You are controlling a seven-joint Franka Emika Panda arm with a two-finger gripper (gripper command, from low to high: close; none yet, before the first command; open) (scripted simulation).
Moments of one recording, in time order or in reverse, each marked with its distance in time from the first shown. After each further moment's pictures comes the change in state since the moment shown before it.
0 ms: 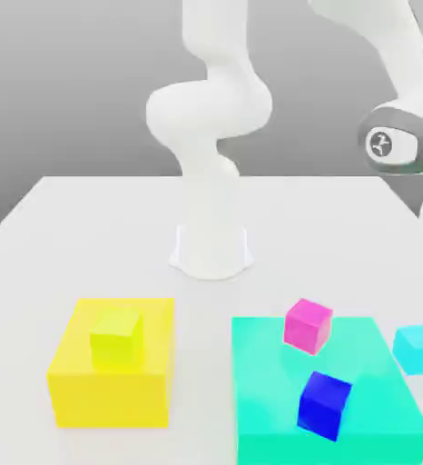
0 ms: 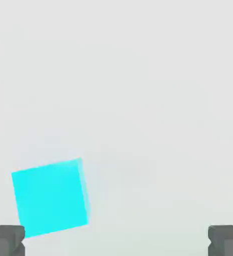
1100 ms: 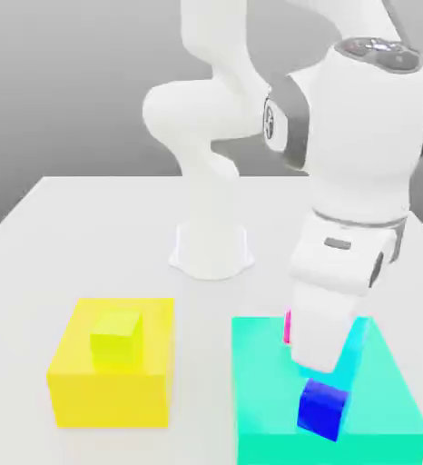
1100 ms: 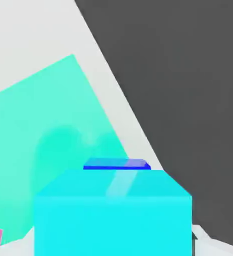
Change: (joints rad) arm -0.316 -0.042 -0.222 0.221 0.088 -0.281 -0.054
